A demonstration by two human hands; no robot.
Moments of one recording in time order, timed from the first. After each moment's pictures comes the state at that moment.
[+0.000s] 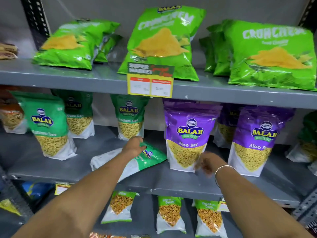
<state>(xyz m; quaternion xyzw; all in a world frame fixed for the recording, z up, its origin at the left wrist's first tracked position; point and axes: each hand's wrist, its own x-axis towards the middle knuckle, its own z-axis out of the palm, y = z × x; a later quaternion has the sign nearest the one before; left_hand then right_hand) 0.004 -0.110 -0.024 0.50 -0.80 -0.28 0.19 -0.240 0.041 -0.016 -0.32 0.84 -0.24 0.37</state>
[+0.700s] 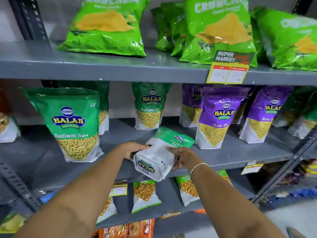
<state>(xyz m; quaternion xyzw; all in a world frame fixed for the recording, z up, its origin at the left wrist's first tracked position) 0.158 -0.206 -0.050 0.43 -0.64 -0.64 -0.05 0.020 -0.045 -0.043 -0.09 0.68 -0.51 0.53</state>
